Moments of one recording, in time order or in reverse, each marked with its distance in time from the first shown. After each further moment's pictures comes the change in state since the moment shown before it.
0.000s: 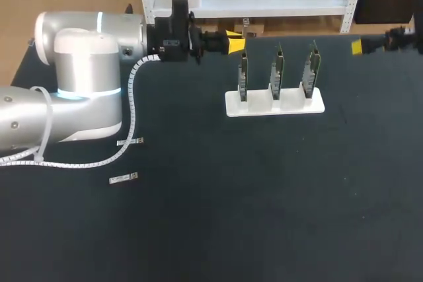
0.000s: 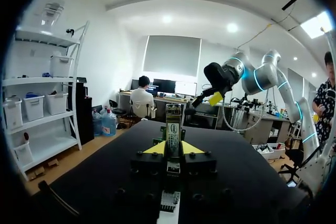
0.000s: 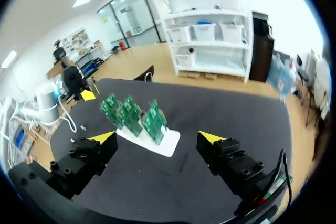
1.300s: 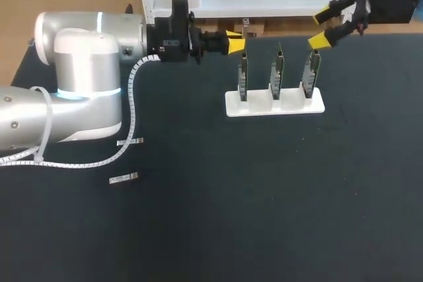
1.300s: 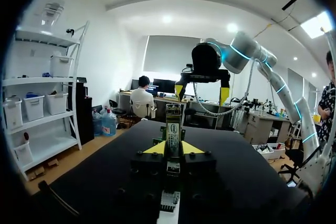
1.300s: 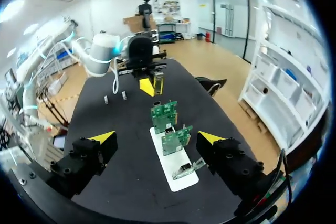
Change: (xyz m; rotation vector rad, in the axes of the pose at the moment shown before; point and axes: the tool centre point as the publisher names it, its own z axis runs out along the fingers) left arm 0.000 0.000 0.000 0.000 0.000 0.000; right arm -0.037 0.080 0.052 -0.471 0.129 -0.674
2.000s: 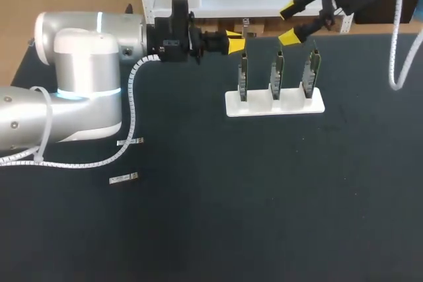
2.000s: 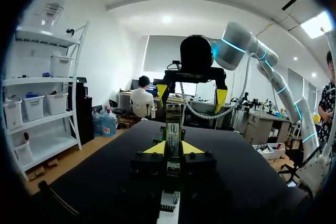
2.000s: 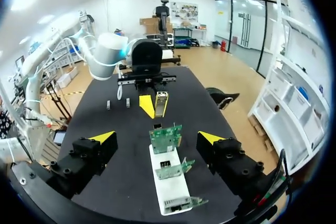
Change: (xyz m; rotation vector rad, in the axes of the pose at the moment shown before) left arm 0.000 0.000 0.000 0.000 0.000 0.000; right arm -0.036 -0.010 0.049 -0.102 -0.046 -0.089
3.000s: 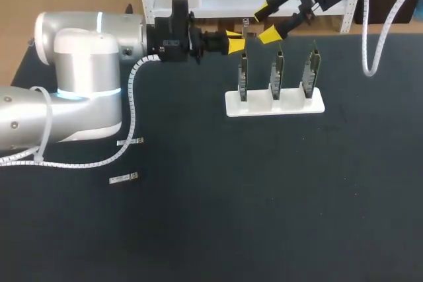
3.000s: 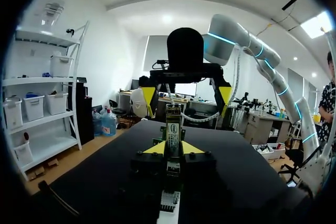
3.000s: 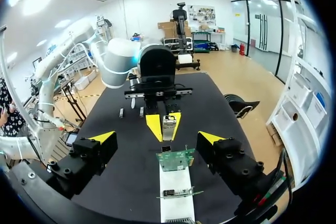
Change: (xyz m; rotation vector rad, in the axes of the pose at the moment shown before) left arm 0.000 0.000 0.000 0.000 0.000 0.000; right arm -0.025 0.006 0.034 -0.161 -0.034 -0.016
